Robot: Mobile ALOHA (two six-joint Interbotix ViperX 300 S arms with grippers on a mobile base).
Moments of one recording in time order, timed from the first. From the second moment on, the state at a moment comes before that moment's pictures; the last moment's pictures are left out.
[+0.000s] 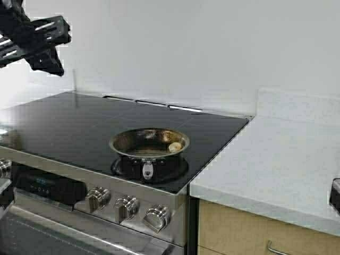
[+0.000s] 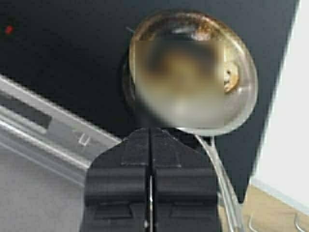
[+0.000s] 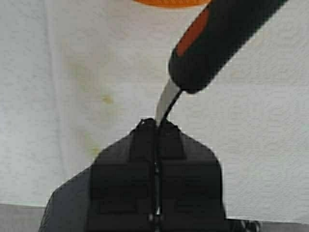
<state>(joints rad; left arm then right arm) -0.10 -0.17 0.92 1.15 -0.29 -1.39 -0.58 0.41 0.43 0.32 0.62 -0.31</state>
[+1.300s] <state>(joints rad) -0.09 -0.13 0.92 1.15 -0.29 -1.39 -0.66 0.66 0.35 0.30 0.62 -0.31</state>
